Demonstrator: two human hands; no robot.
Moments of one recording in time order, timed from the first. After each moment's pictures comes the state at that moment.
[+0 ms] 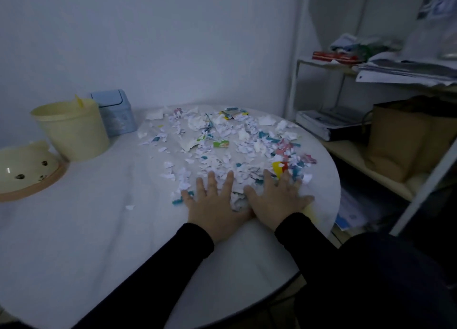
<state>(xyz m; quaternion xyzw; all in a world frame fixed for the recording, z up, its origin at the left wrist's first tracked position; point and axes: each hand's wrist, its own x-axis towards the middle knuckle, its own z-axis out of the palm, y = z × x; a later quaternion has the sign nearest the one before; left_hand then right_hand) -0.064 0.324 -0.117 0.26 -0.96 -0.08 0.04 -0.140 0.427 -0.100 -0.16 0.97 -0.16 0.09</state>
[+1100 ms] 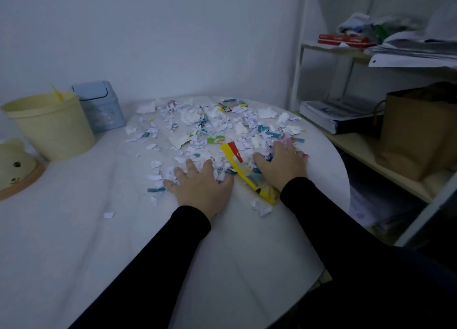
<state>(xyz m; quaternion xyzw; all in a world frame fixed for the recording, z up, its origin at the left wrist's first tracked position) -0.118 0.297 -0.111 0.39 -0.91 -0.09 0.09 -0.248 0.404 -0.109 -0.17 0.96 -0.22 -0.03</state>
